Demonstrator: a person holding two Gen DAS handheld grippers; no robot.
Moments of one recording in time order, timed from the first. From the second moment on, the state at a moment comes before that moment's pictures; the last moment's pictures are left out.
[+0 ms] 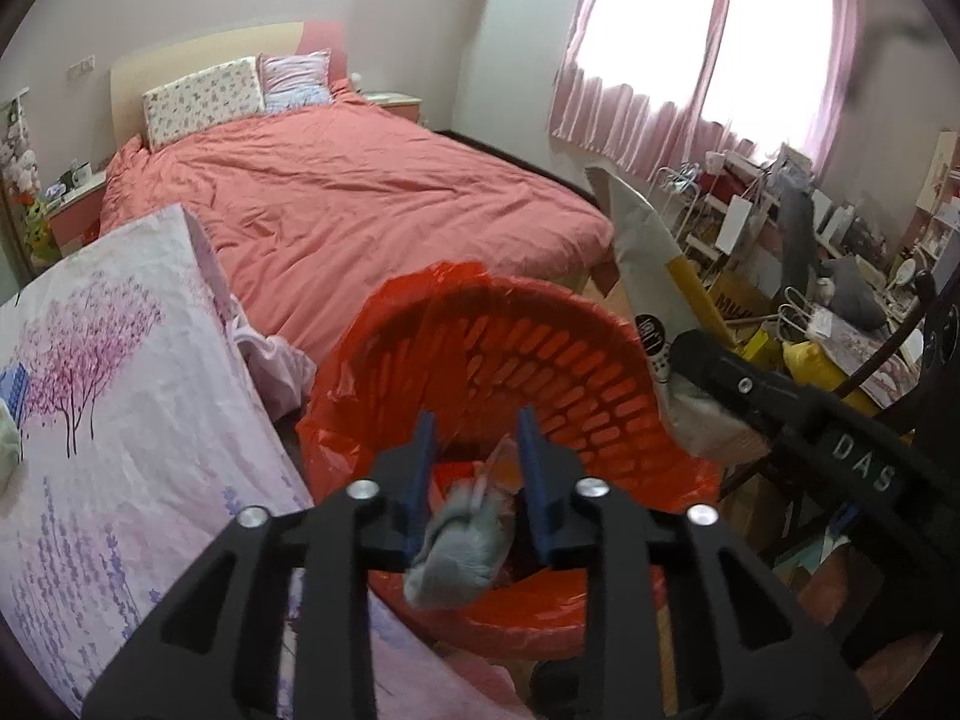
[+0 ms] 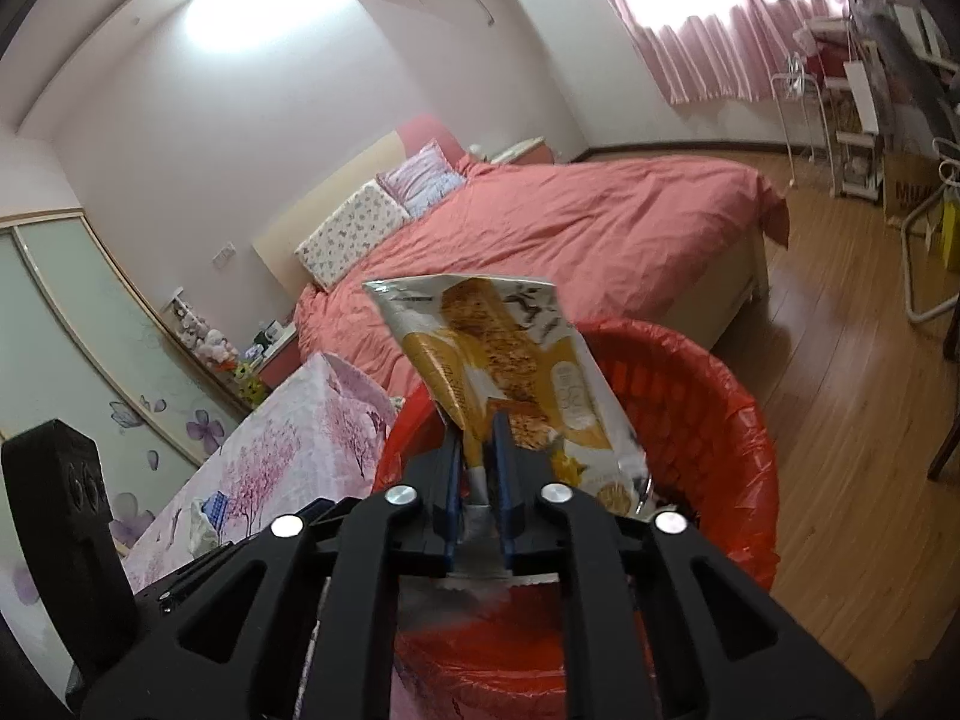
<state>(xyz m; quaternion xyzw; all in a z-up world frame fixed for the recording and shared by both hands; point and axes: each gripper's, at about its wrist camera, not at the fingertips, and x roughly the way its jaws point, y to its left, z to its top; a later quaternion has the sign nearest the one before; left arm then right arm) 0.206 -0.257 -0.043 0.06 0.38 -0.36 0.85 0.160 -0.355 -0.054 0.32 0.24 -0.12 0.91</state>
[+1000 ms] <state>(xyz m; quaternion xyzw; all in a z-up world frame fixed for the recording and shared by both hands) 0.297 -0.006 -0.046 0.03 0.37 -0.05 0.93 0.194 -0.253 -0.049 0.15 0.30 -0.13 0.93</state>
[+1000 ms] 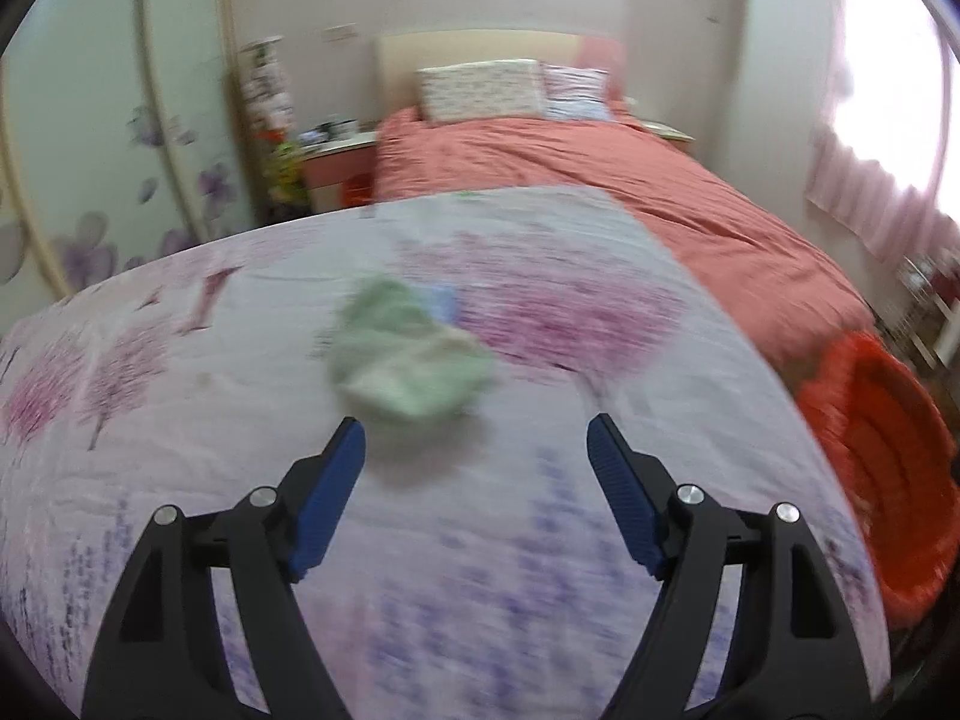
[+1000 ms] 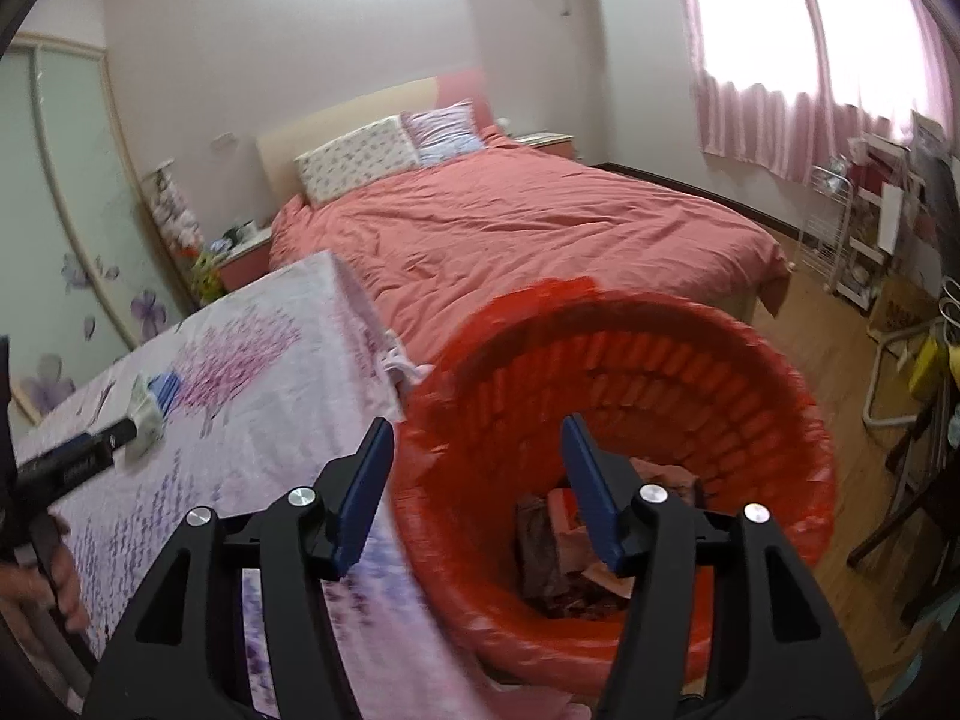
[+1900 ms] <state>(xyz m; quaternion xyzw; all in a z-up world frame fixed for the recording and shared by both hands) 0.367 0.030 -0.067 -0.02 0.41 -0.04 0.91 0.222 -0.181 -0.052 0.10 0.34 -0.06 0.93</state>
